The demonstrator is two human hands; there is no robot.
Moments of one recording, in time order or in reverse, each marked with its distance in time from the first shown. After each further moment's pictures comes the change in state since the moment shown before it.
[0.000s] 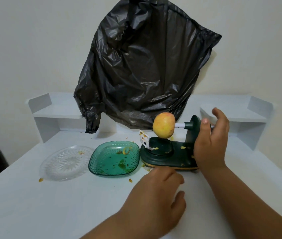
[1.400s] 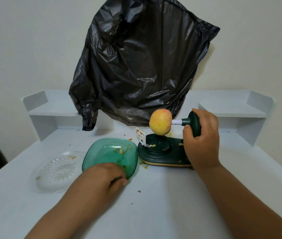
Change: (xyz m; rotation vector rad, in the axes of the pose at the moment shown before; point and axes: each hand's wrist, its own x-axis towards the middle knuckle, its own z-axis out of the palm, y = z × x) left_hand -0.025 -0.075 -0.059 0.106 -0.247 -0.276; right_hand -0.007 -0.007 0.001 -0.105 -0.124 -0.112
